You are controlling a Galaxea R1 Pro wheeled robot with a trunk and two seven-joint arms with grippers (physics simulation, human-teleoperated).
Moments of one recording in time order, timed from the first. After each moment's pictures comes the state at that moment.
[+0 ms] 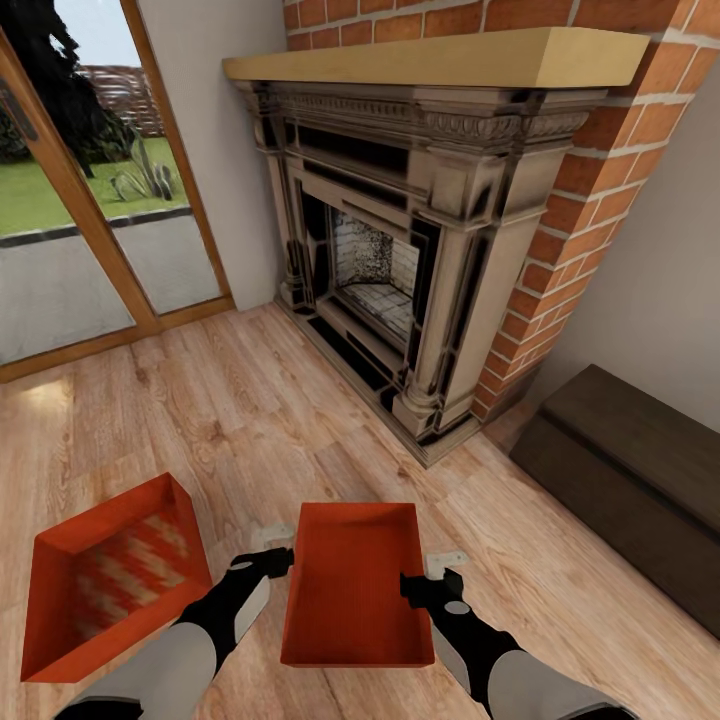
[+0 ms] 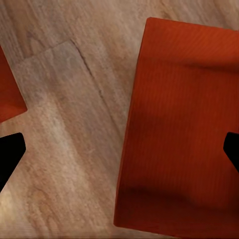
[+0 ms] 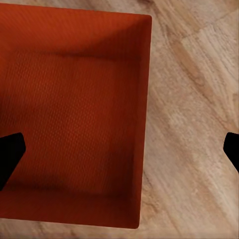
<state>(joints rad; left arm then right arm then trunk) -0.70 -0.10 -0.01 -0.34 0.13 0.13 0.21 -0.67 0.15 0.17 -0.18 -0.05 -0.11 -0.15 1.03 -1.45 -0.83</state>
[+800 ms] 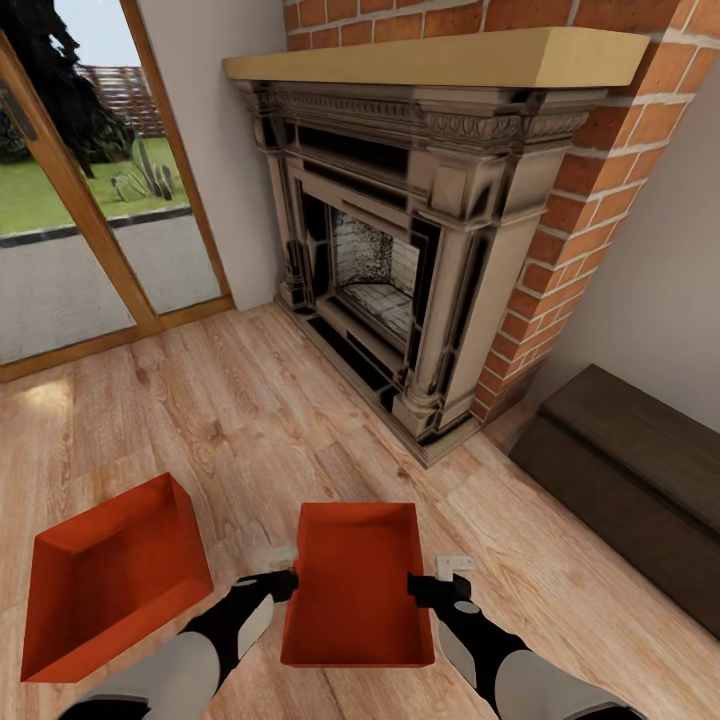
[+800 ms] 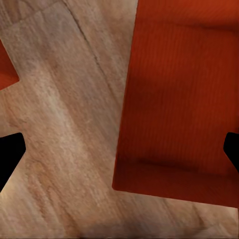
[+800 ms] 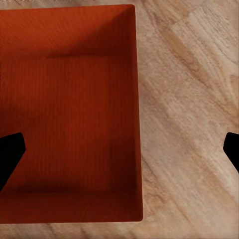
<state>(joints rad) -0.70 -0.11 -0.01 -0.23 0.13 0.12 0.20 -0.67 0.13 0.17 -0.17 -0.17 -0.11 -0.14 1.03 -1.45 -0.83</state>
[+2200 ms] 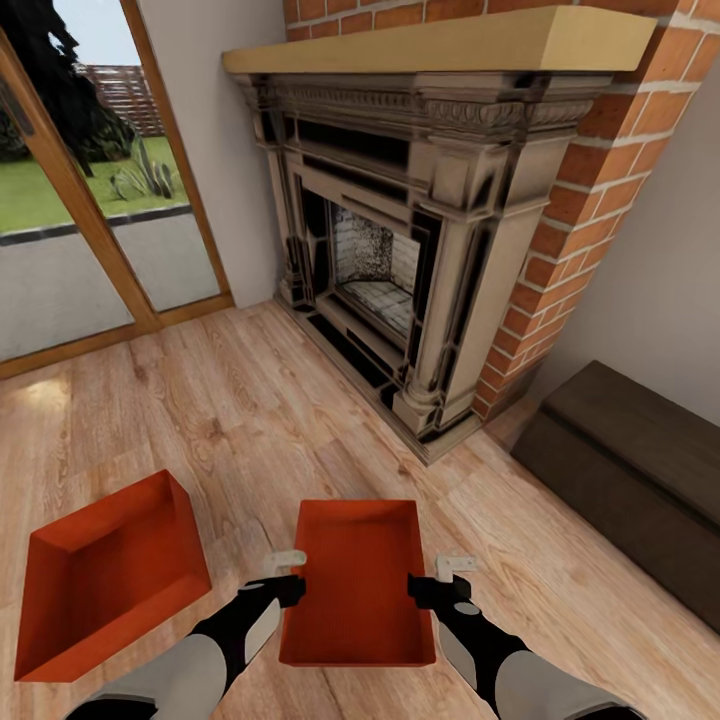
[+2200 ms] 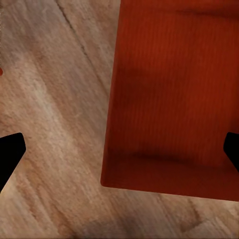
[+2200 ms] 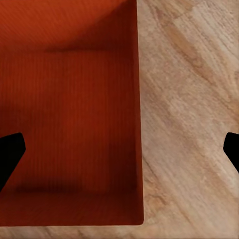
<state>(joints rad) -0.70 -0.13 -0.02 -0.21 0.12 0.13 0.19 -0.67 0.13 0.18 -0.17 -0.17 -0.11 -0.14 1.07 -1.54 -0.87</state>
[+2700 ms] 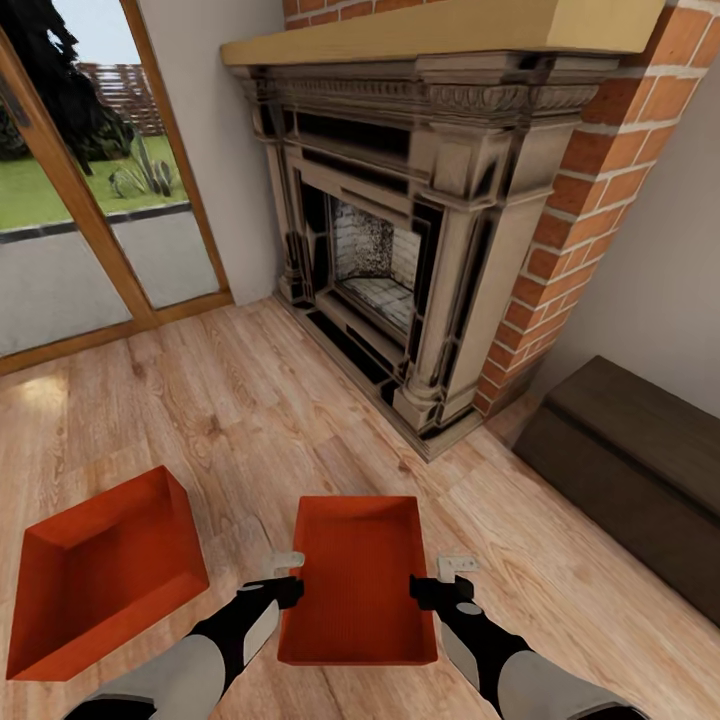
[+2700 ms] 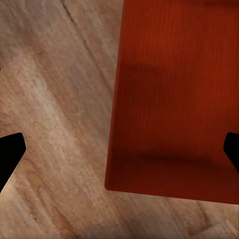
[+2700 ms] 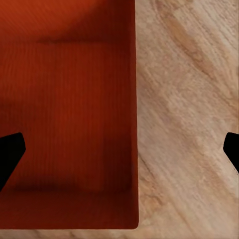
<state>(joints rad) -0.70 -0.13 -0.03 -0.21 0.12 0.13 0.20 -0.67 0.12 0.18 -0.17 -0.16 -0.10 -0.14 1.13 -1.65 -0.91</state>
